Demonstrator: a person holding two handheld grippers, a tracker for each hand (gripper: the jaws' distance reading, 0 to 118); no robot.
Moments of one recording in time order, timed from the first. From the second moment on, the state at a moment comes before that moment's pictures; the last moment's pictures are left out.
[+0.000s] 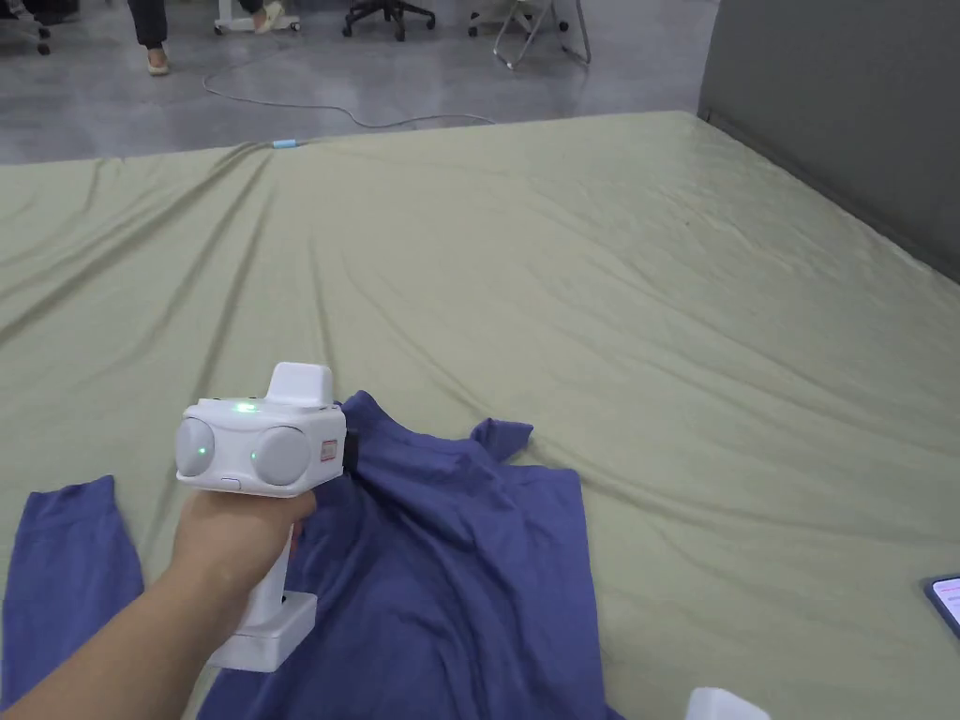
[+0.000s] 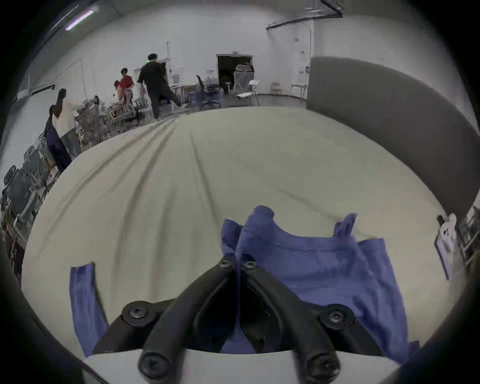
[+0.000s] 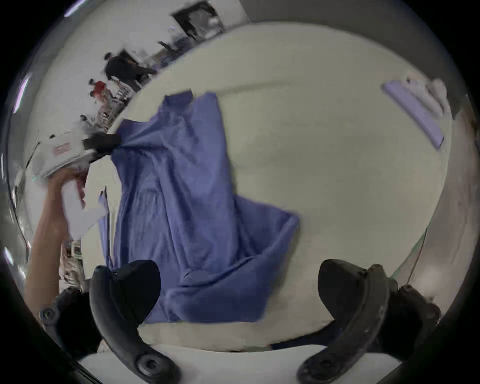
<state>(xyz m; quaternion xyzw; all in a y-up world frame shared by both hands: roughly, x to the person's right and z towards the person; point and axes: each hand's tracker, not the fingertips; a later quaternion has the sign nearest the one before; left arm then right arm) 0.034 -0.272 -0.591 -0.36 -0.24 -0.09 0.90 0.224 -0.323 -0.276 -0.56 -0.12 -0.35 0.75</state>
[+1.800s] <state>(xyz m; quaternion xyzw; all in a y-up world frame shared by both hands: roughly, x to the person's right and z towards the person) -0.161 0.143 -0.640 -0.04 -0.13 0.27 0.95 0.316 0.190 -0.562 -0.15 -0.07 -0.03 0.99</state>
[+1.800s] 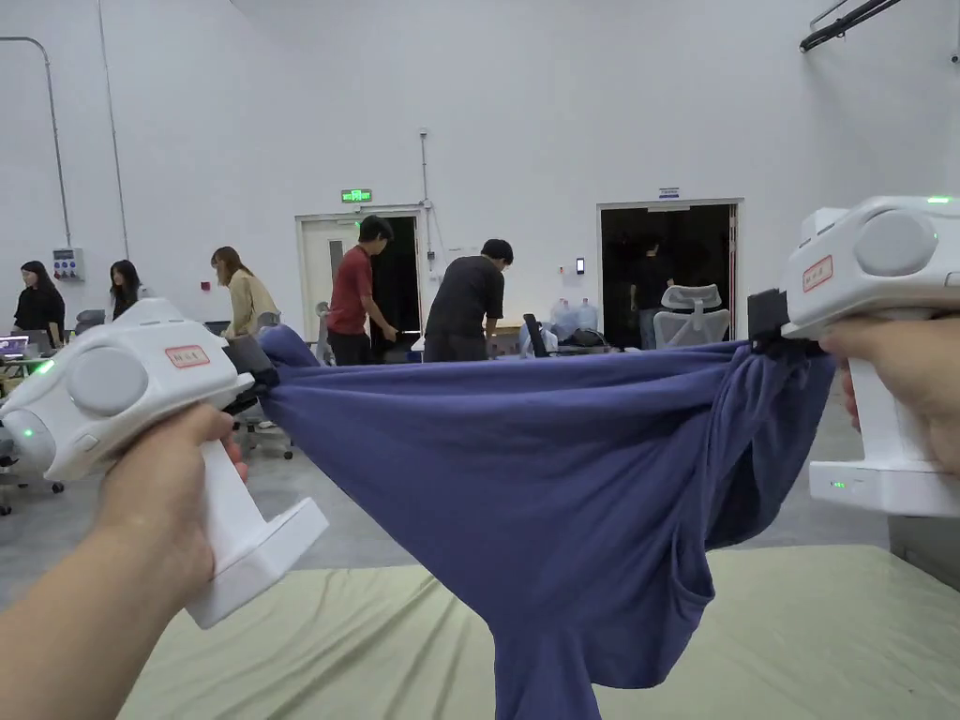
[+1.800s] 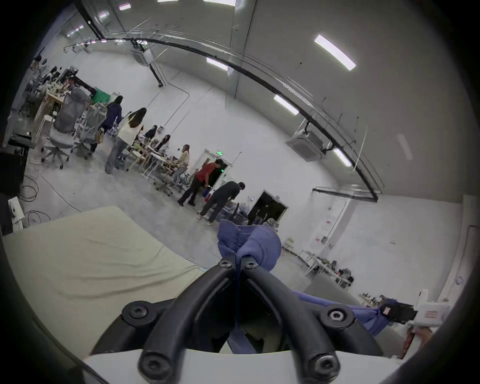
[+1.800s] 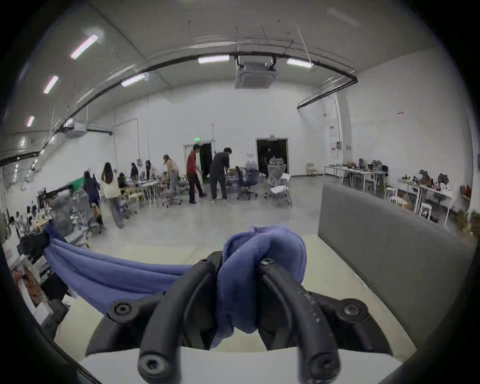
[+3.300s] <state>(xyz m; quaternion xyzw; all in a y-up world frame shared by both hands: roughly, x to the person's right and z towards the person) -0.306 -0.292 -0.281 -0.36 -0.01 0.27 0.89 0.280 -0.270 -0.207 -0.41 -0.02 -0.10 0.90</state>
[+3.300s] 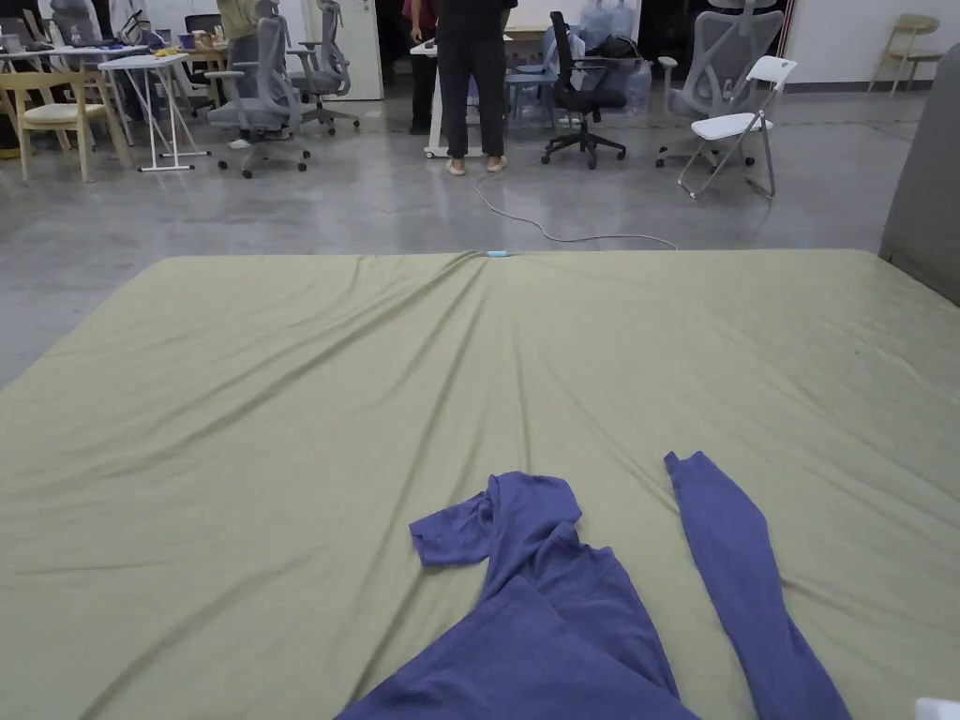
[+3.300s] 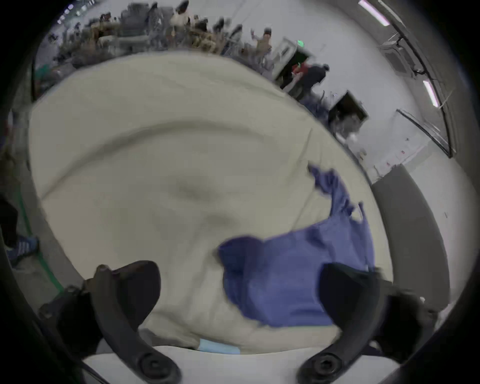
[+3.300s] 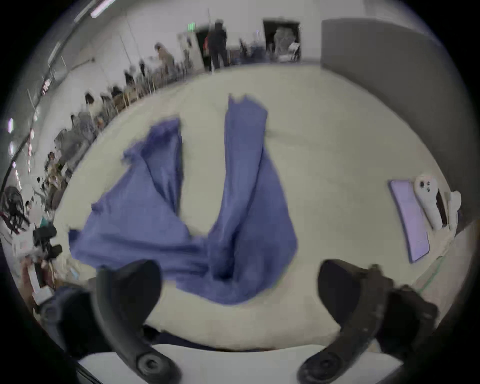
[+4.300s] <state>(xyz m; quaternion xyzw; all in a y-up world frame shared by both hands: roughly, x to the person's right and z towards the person) -0.098 -0.337 -0.432 -0.50 -0.16 -0.09 0.85 0.279 -0.303 -0.202 -0.50 -0.06 -0.13 0.85</state>
